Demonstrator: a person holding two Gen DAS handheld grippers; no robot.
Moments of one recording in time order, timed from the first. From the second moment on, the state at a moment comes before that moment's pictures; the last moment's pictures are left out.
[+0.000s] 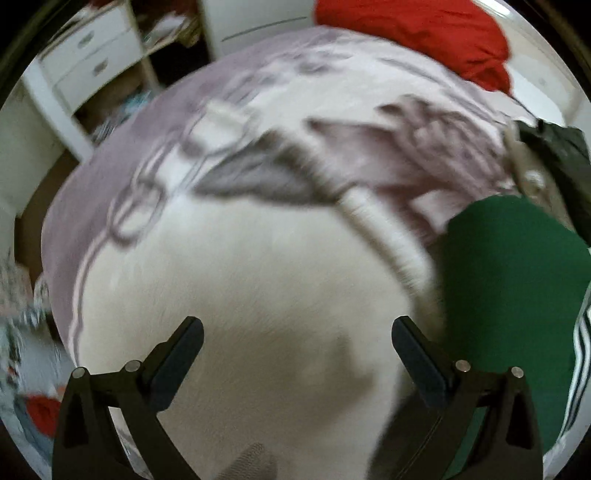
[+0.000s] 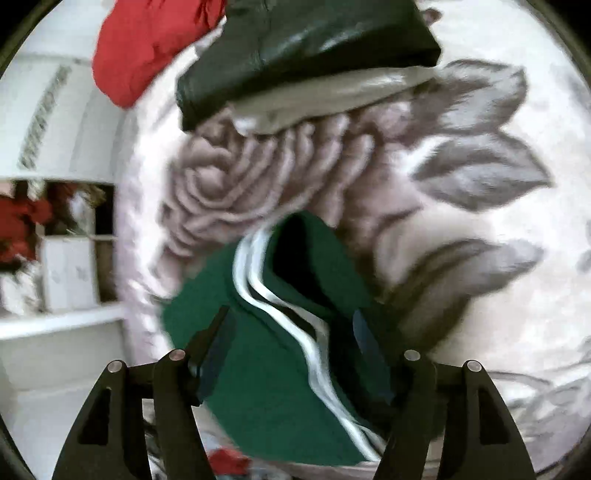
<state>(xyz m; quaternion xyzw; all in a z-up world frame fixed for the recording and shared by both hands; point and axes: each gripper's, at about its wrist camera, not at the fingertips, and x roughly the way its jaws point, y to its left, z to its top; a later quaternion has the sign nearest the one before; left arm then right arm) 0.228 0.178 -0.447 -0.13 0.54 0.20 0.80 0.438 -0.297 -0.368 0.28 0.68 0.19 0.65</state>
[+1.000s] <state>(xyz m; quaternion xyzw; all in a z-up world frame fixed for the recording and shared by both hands) 0.269 0.067 -0.431 -0.05 0.60 0.20 0.77 0.406 -0.348 -0.400 0.22 0.74 0.22 0.60</state>
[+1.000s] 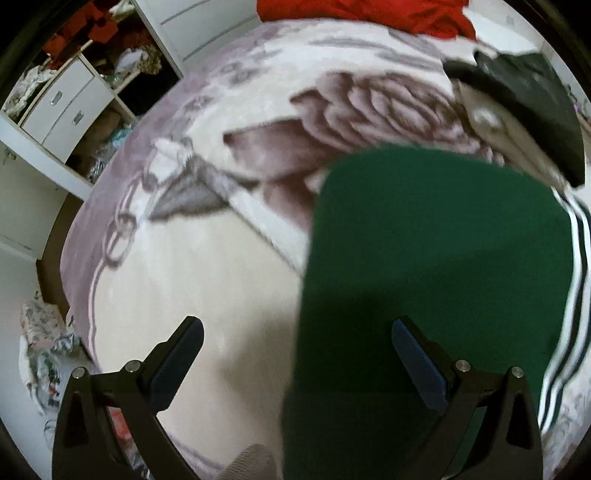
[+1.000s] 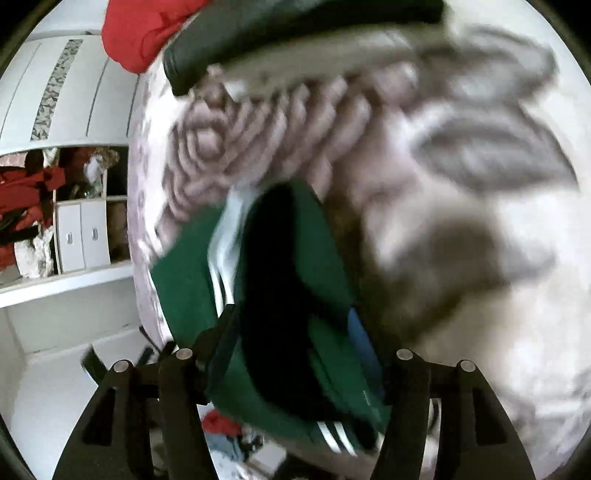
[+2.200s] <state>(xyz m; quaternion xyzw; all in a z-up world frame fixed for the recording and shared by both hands) 0.268 0.012 -0.480 -0.02 0.62 0.13 0.77 0.282 -0.411 -0.472 0.29 0.75 0.11 0.58</state>
